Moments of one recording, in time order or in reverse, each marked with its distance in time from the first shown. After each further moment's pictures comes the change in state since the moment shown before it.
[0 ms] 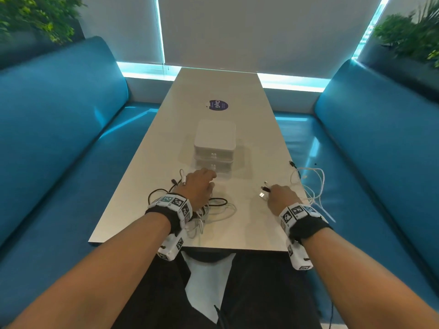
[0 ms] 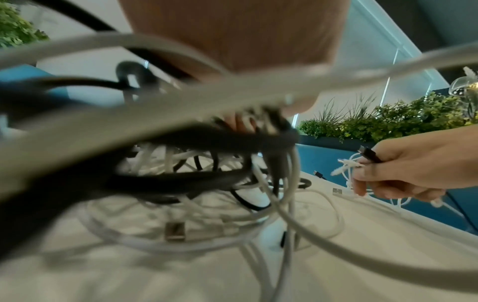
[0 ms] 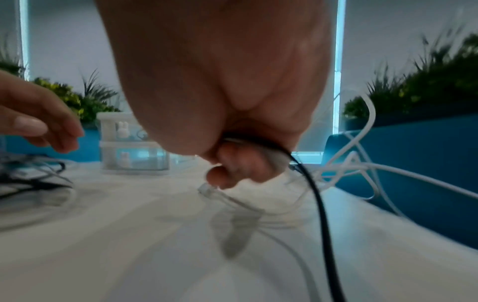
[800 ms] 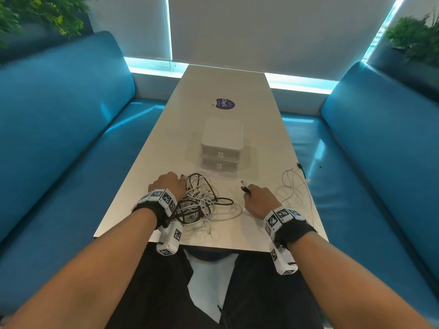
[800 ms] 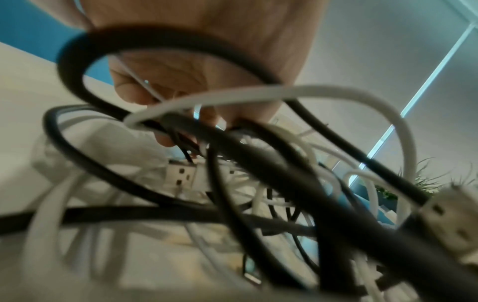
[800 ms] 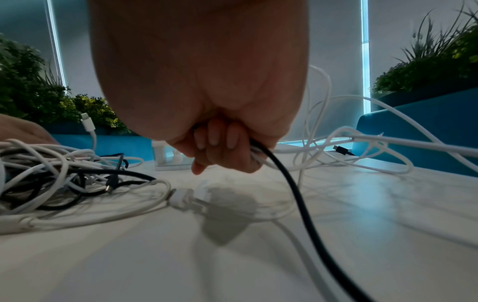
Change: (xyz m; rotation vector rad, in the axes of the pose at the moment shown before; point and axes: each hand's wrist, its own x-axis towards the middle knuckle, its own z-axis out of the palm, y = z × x) left_hand -0.011 -0.068 -0.010 -0.038 0.013 -0.624; right_hand -0.008 -0.057 0.017 0.172 -0.121 -0.179
